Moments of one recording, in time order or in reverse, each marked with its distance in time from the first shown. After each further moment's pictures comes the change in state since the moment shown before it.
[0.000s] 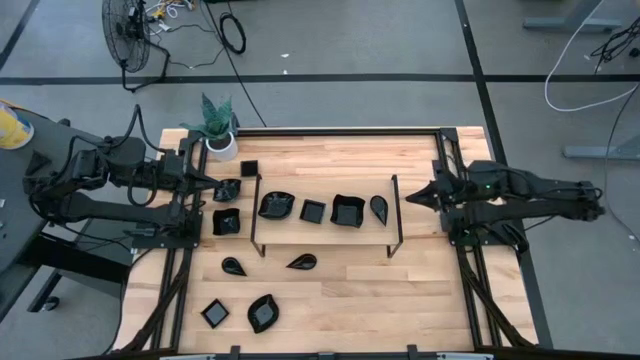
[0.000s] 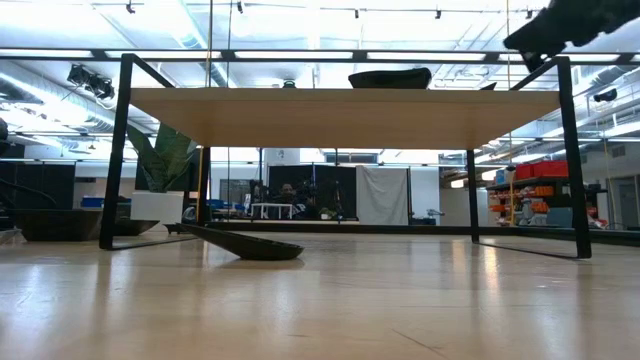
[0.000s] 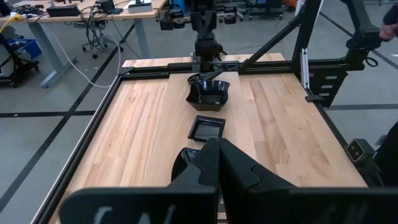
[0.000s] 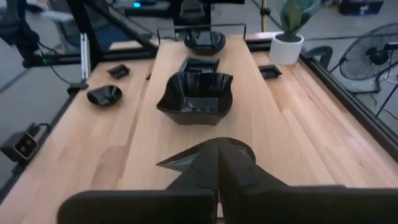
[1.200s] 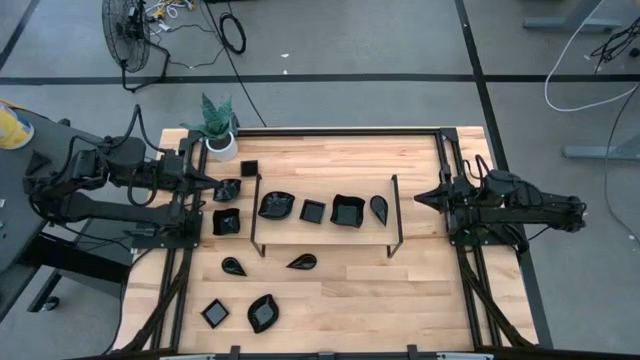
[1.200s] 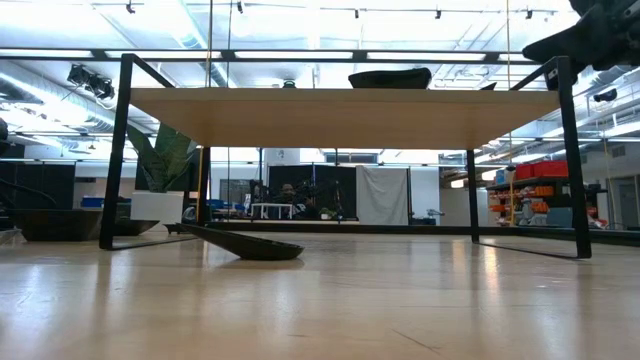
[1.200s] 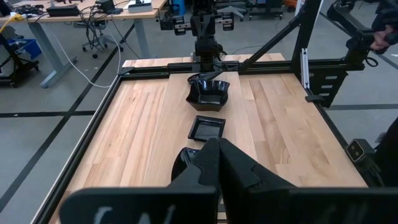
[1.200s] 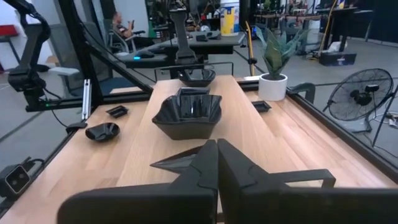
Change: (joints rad) left arm 0.000 0.000 0.000 0.000 0.000 0.000; right arm 0.000 -0.368 -0.249 0.119 0.035 0.025
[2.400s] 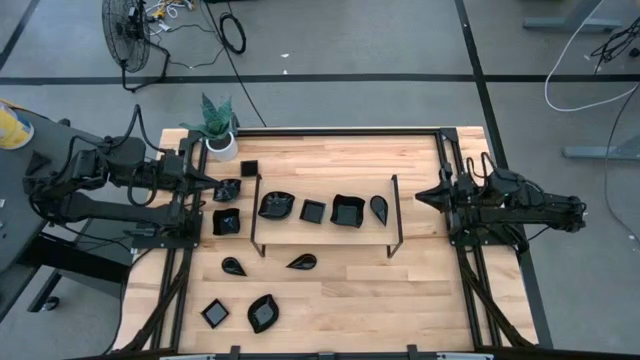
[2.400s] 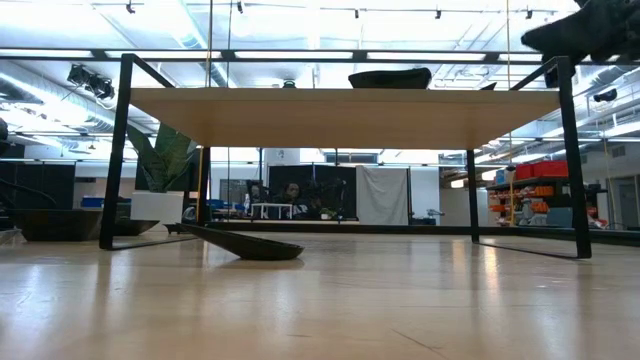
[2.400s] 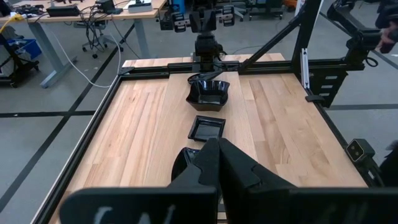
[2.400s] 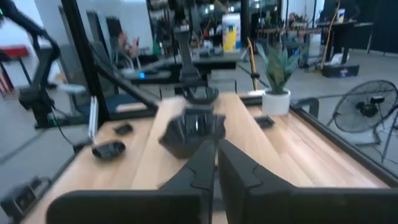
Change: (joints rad) left arm 0.000 0.000 0.000 0.000 0.000 0.000; right arm 0.000 0.001 0.000 0.074 -0.008 0.024
